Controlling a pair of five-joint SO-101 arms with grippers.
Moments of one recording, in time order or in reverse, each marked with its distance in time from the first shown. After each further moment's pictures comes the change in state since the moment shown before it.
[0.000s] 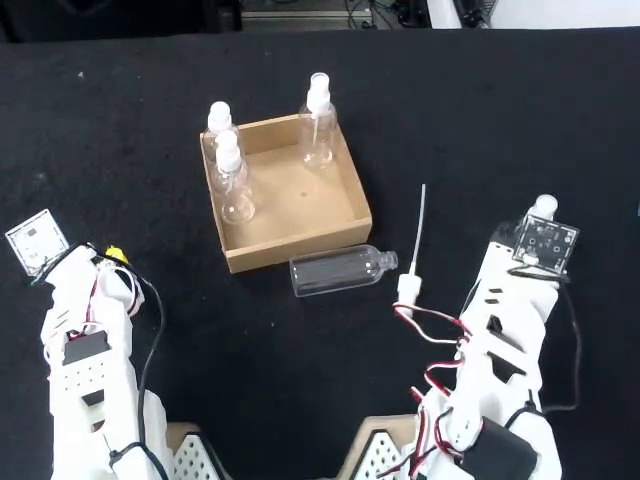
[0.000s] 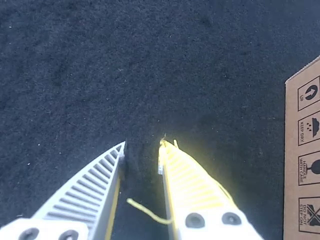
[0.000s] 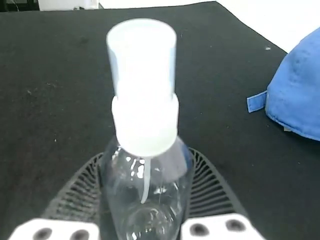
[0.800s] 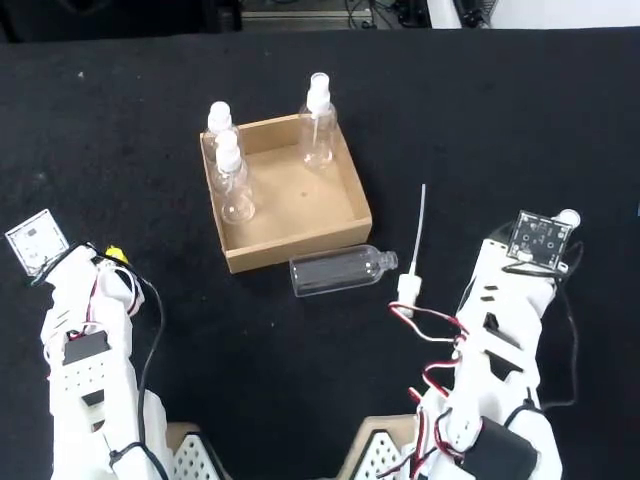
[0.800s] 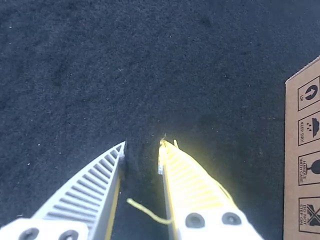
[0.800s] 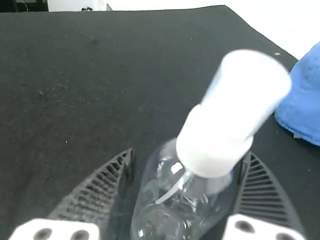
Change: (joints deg) left arm 0.0 0.0 0.0 0.0 0.0; right arm -1.7 0.0 -0.4 0.0 0.3
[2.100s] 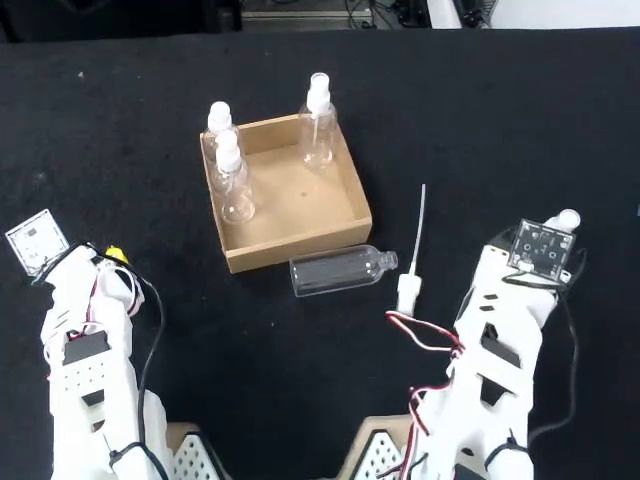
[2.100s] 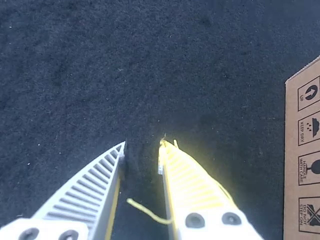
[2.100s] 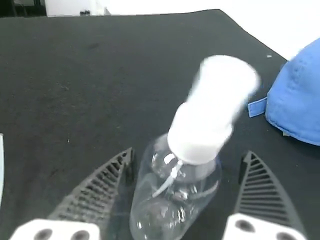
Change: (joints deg) left arm 0.0 0.0 0.0 0.0 0.0; right arm 0.4 -15.1 4.7 9.8 0.0
